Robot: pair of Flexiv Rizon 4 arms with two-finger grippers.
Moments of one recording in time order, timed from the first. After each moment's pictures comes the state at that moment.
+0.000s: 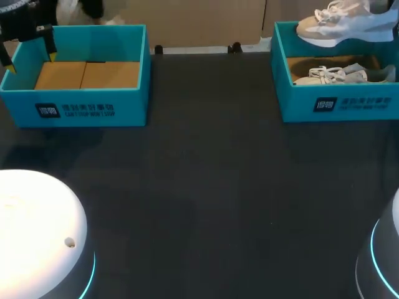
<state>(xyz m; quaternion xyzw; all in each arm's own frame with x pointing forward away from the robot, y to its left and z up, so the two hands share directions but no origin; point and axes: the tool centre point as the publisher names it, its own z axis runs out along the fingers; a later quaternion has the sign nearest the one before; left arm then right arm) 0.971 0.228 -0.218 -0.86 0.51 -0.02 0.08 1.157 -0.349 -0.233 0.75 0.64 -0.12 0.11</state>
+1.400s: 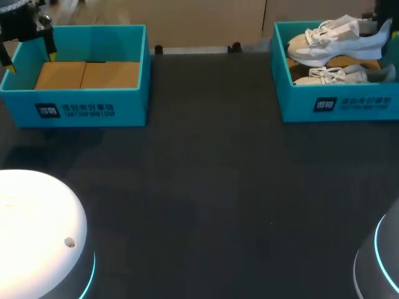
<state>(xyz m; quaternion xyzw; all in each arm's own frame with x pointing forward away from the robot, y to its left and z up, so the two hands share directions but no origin) 0.971 0.228 -0.218 -0.86 0.51 -0.02 0.08 1.142 -0.330 -0.280 0.75 0.64 -0.06 0.18</state>
